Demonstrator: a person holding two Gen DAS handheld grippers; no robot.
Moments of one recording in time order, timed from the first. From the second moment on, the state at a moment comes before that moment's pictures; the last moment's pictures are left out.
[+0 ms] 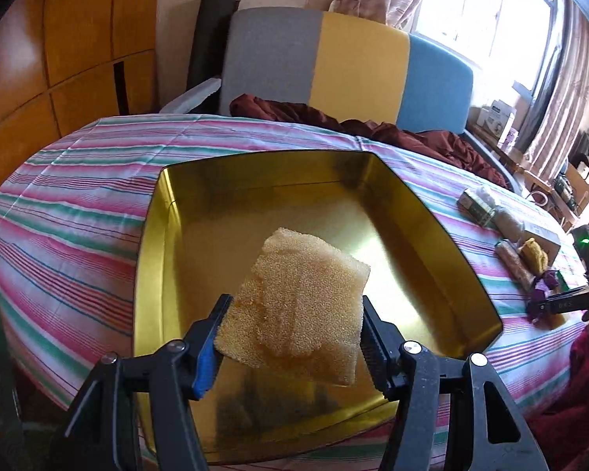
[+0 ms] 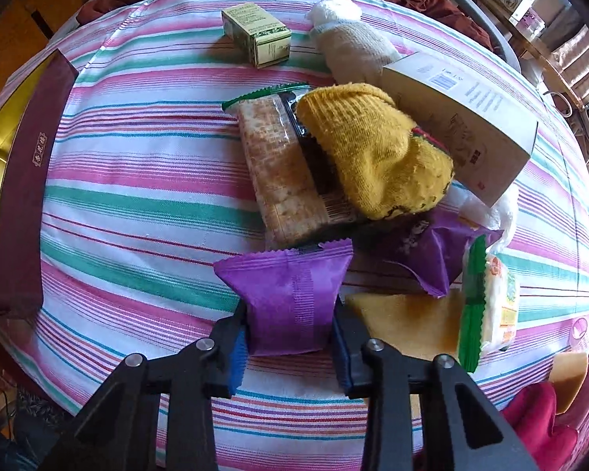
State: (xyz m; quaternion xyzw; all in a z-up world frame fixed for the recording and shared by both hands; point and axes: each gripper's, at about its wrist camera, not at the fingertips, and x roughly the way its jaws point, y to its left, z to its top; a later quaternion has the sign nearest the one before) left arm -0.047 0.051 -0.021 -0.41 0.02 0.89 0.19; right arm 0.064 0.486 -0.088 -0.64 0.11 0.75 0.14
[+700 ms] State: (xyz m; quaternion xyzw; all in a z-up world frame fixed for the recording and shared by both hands) left arm -0.081 0.037 -0.055 -0.43 0.07 0.89 0.10; right arm 0.096 0.556 -0.074 -0.60 0.13 0.78 0.13
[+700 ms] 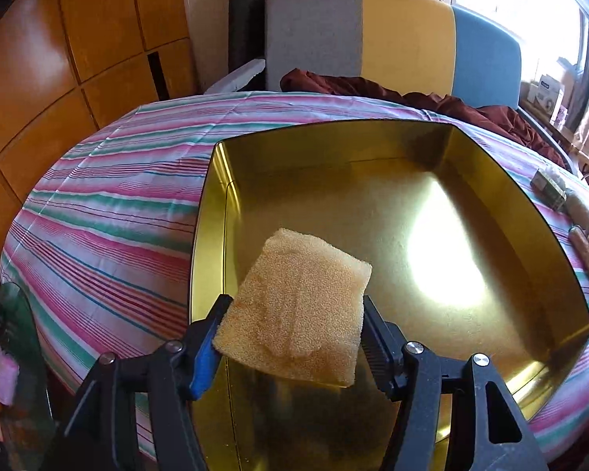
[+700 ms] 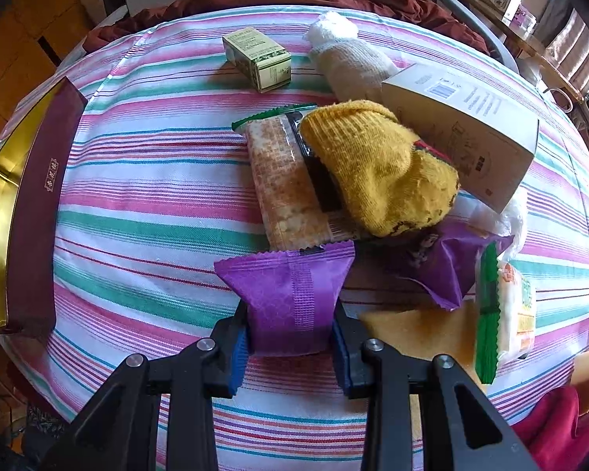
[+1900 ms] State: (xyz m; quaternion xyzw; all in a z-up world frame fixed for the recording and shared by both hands) left arm -0.055 -0.031 -0.018 -0.39 -0.06 0.92 0.05; right arm -0.020 0.269 0.006 -0.45 0.08 0.88 -0.10
